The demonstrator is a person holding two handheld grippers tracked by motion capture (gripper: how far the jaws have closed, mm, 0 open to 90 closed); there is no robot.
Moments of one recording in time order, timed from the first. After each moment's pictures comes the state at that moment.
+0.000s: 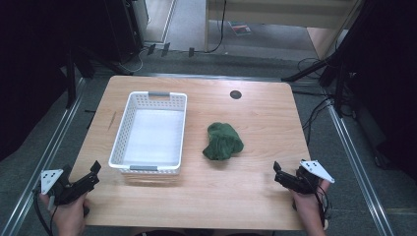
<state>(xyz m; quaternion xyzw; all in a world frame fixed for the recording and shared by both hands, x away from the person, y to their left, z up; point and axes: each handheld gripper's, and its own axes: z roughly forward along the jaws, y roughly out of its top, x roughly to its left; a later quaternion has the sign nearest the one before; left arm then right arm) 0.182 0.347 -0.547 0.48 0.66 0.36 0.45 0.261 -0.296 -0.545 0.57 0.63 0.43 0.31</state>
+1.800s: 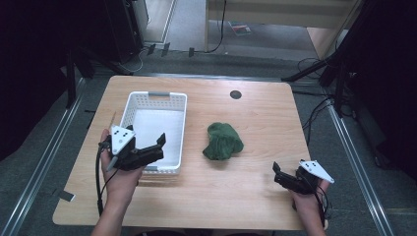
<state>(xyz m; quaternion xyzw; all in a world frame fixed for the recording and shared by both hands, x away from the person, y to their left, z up) 0.243 0.169 -0.420 0.62 0.53 0.33 0.48 0.260 -0.295 -0.545 0.57 0.64 0.43 0.30</state>
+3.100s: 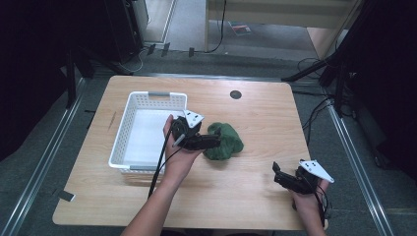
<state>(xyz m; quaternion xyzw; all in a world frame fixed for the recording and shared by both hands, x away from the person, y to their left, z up) 0.320 0.045 -0.442 0.70 0.51 0.25 0.44 0.261 -0.295 -0.546 0.56 0.64 0.43 0.30</state>
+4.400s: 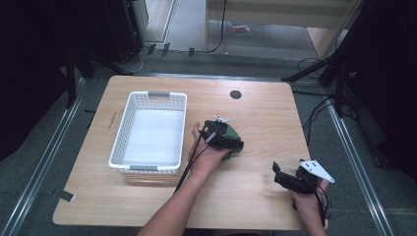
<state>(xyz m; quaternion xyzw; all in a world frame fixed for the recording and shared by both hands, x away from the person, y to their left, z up) 0.371 -0.027 -0.509 0.73 0.57 0.15 0.34 0.261 -0.296 -0.546 0.56 0.64 0.43 0.30</state>
